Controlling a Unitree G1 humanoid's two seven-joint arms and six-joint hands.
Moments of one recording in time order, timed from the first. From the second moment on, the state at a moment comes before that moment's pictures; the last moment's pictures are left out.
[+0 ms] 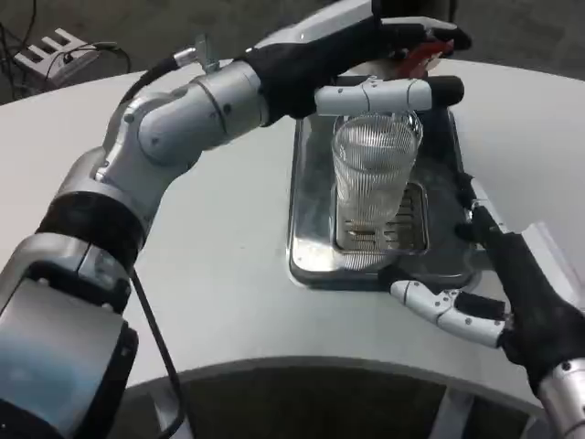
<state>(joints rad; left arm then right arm) -1.45 0.35 -0.29 1.25 0.29 -0.75 -0.44 -0.12 -0.01 0.07 -0.63 -0.72 0.48 0.31</state>
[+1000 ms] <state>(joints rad) -1.46 0.35 -0.32 1.25 0.33 -0.79 -0.41 -0.41 -0.01 0.09 -0.10 -0.55 0.36 -0.09</state>
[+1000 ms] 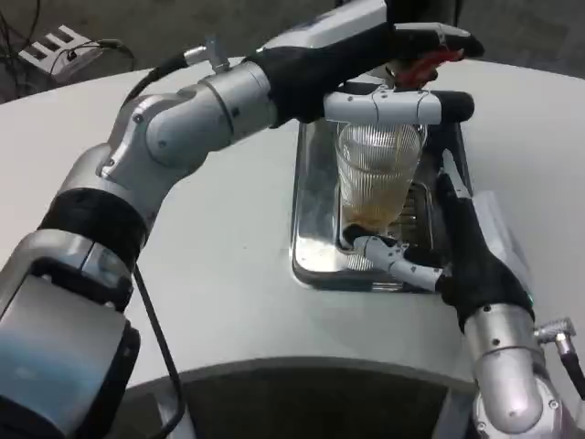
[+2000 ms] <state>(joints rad) -1.46 0.35 -0.30 1.25 0.33 -0.79 -0.41 -0.73 -0.05 0.05 0.31 -0.33 0.27 -0.15</state>
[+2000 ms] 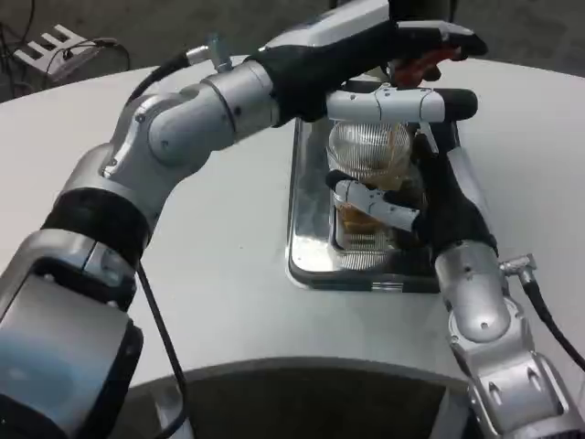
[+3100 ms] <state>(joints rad) -1.47 0.36 -0.30 1.26 0.36 -0.79 -0.40 -0.80 0.01 0.06 0.46 -0.30 0.23 -0.28</state>
